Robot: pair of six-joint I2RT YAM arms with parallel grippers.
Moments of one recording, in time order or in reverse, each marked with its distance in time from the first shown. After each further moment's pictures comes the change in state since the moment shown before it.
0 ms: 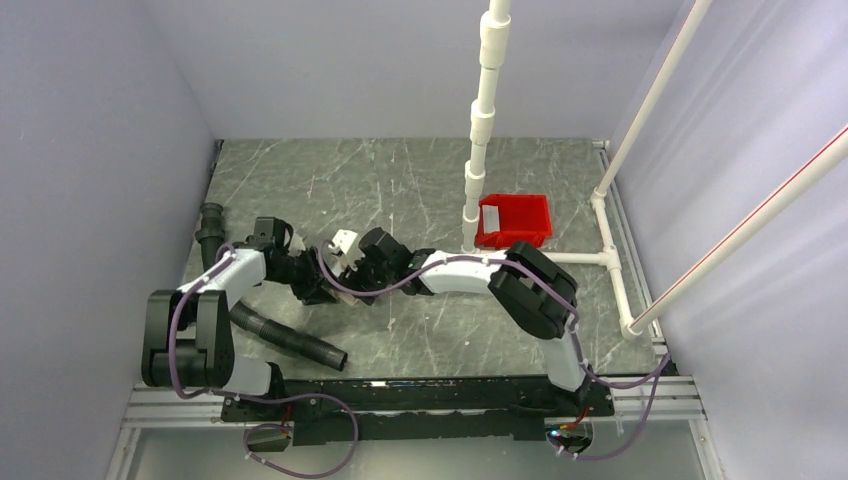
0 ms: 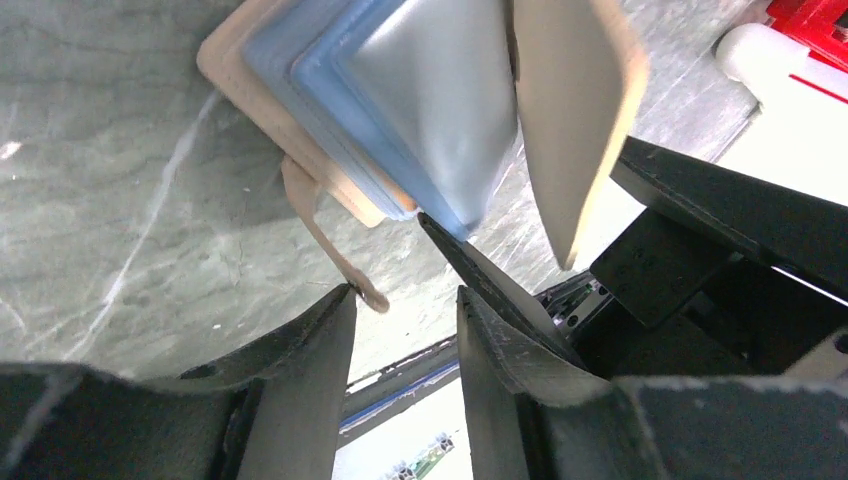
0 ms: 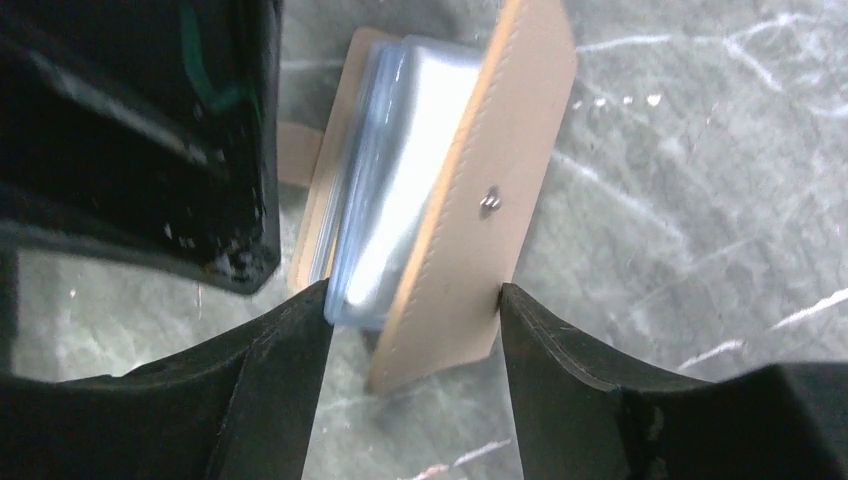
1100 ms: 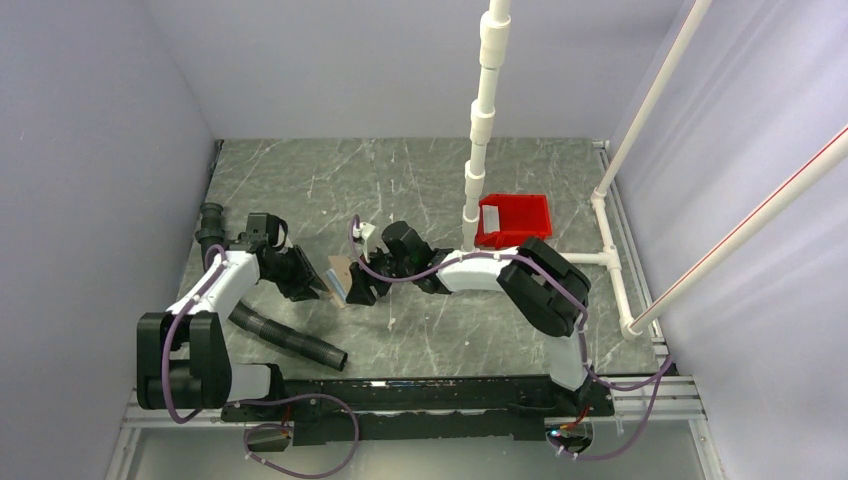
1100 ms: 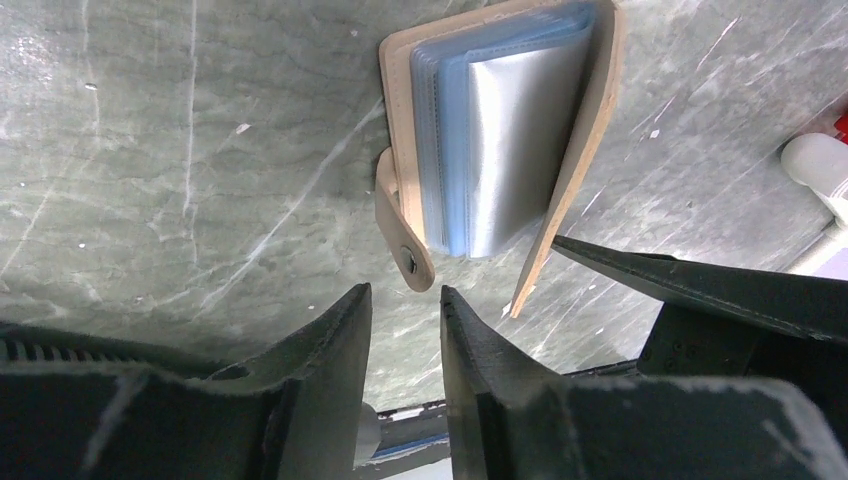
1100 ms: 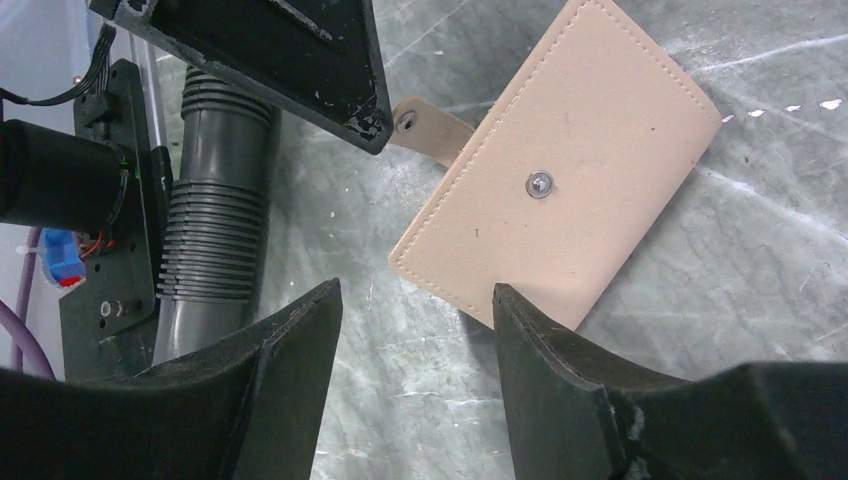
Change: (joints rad) left arm 0.010 -0.126 0.032 -0.111 -0.261 -0.028; right arm -0.076 -0.072 -0.176 0.265 -0.378 0.304
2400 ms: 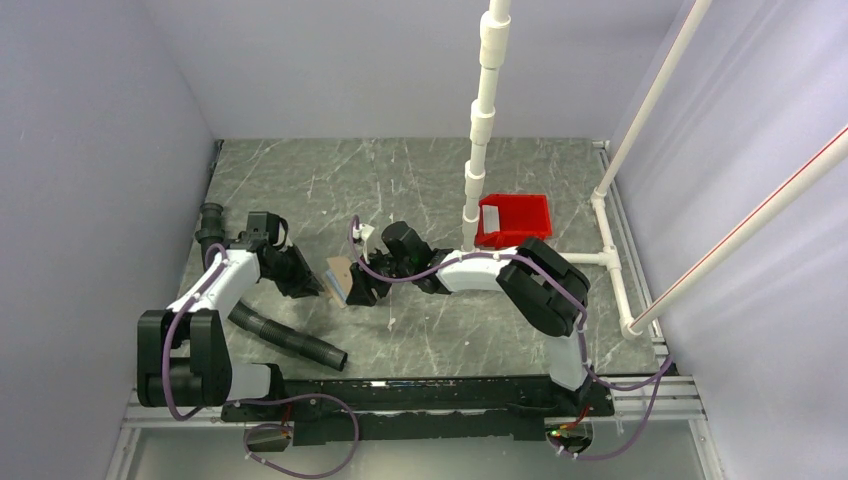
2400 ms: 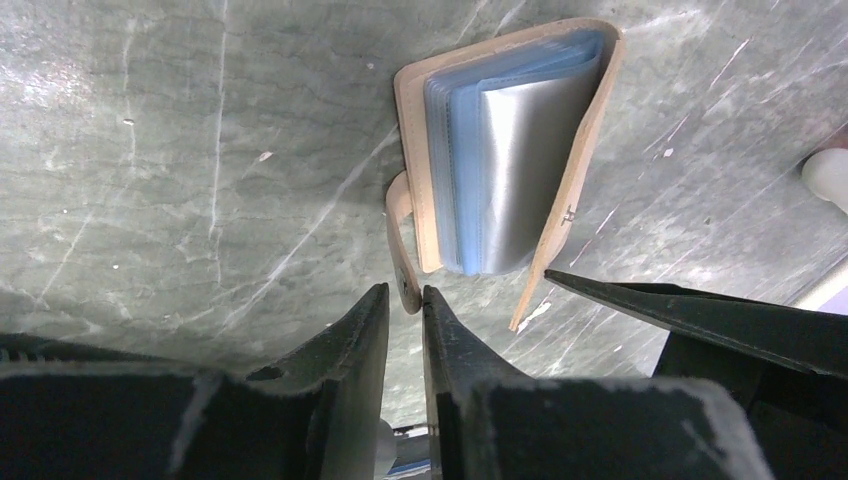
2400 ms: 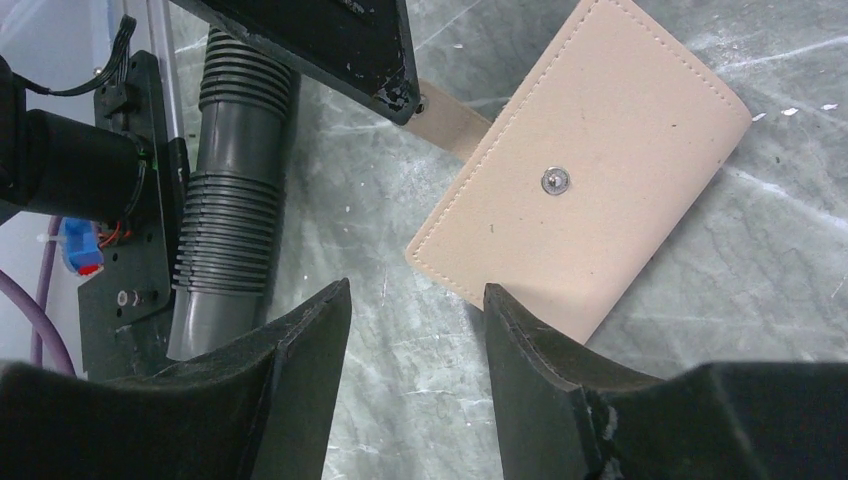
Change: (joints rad) left arm 0.000 0.015 0.003 0.021 -0.038 0.029; right arm 0.000 0.004 0.001 0.000 -0.032 0.006
